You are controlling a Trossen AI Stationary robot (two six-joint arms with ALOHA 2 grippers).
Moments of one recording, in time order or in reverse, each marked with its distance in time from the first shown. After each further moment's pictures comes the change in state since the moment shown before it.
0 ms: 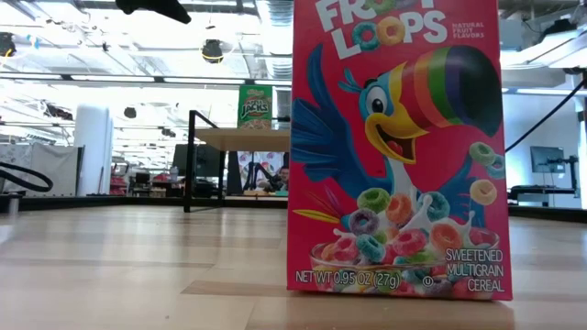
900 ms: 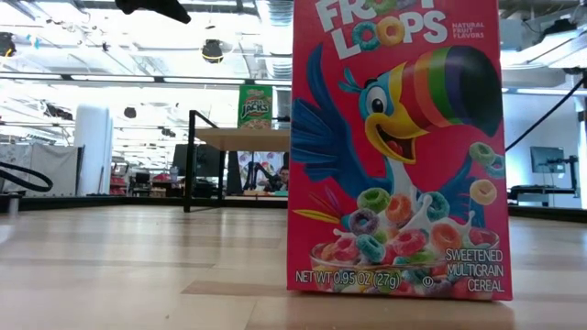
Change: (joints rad) left arm 0.000 0.000 0.000 0.001 0.000 -0.007; right arm 0.097 -0.032 0.000 -0.030 0.165 0.118
